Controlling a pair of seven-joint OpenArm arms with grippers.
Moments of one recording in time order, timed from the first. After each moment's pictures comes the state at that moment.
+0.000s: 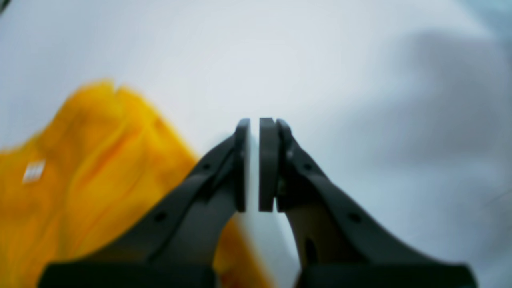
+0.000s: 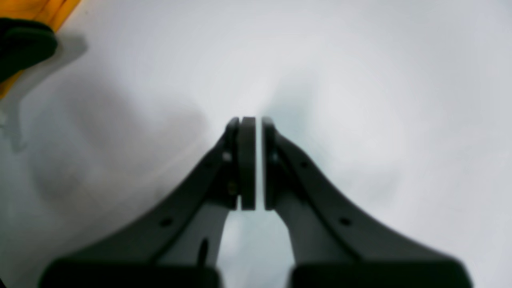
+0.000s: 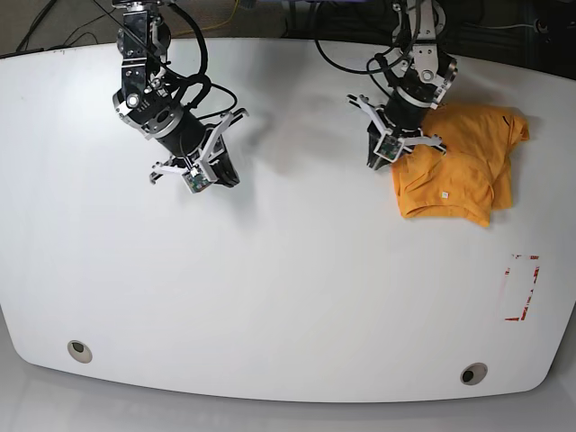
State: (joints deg) left arm 19.2 5.7 -12.9 93.6 26.6 -30.9 3.1; right arm -14.3 9.2 3.8 104.6 9.9 34.5 -32.9
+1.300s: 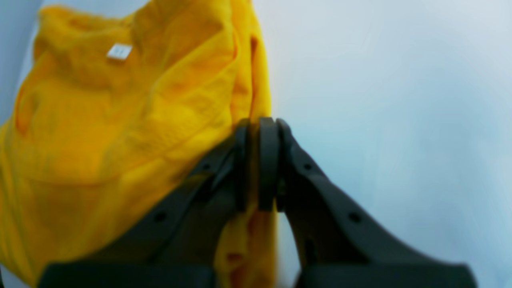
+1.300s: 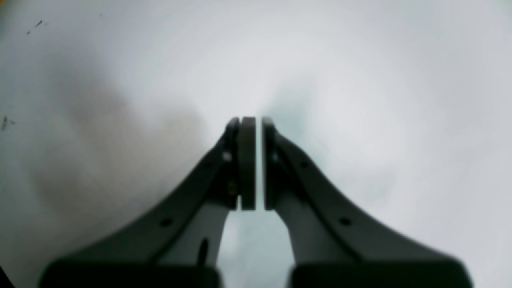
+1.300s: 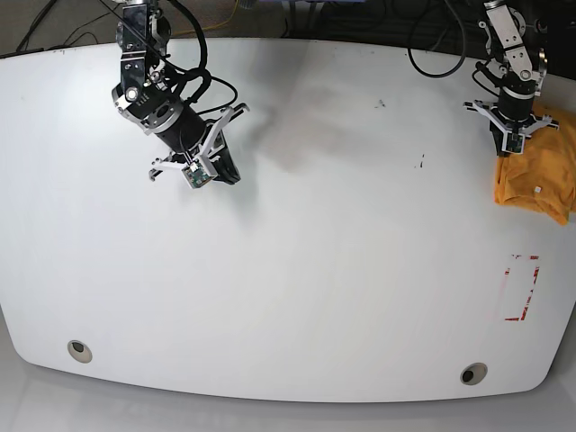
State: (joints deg) left arm 16.2 -7.6 -36.4 82.1 20.9 -30.8 1.4; right arm -15.9 9.1 3.8 107.1 10.3 34.9 -32.9
